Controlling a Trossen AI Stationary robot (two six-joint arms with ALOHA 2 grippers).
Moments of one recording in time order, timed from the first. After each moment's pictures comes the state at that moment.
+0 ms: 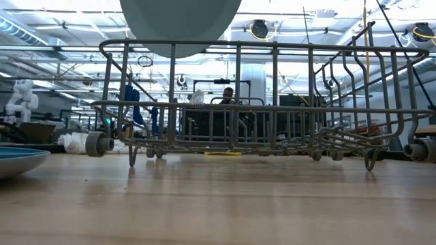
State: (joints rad) left arm -0.50 1.07 1.48 -1.04 -0.88 0.22; right arm 0.51 2.15 2.35 -1.30 1.54 0.64
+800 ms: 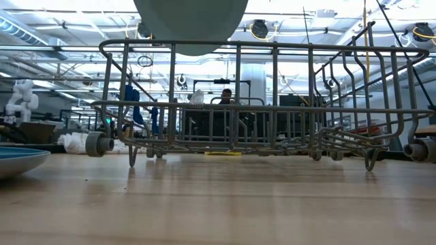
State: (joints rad) left arm -0.42 1.17 1.48 -1.03 -1.04 0.35; right arm 0.52 2.15 2.35 -1.26 1.51 0.47
